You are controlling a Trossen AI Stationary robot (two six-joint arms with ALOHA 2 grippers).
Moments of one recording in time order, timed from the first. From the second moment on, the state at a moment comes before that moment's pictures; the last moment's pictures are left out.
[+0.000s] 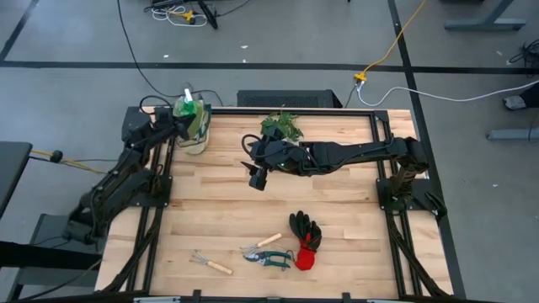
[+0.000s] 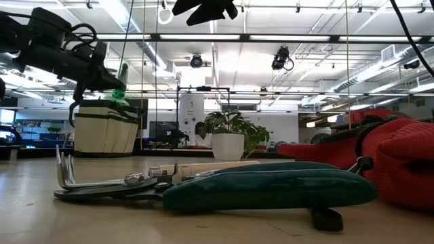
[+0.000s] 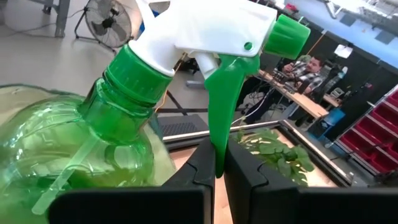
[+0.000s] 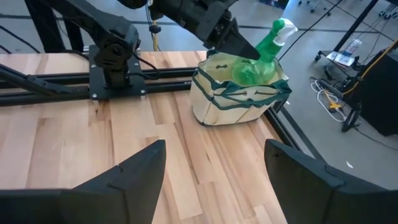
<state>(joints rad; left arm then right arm) 1.25 0.58 0.22 0.22 0.46 -0.43 0.08 1.84 1.72 -0.38 0.43 0.03</state>
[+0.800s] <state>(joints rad) 1.25 0.75 0.22 0.34 0.42 -0.52 0.08 1.84 1.72 -0.41 0.40 0.04</state>
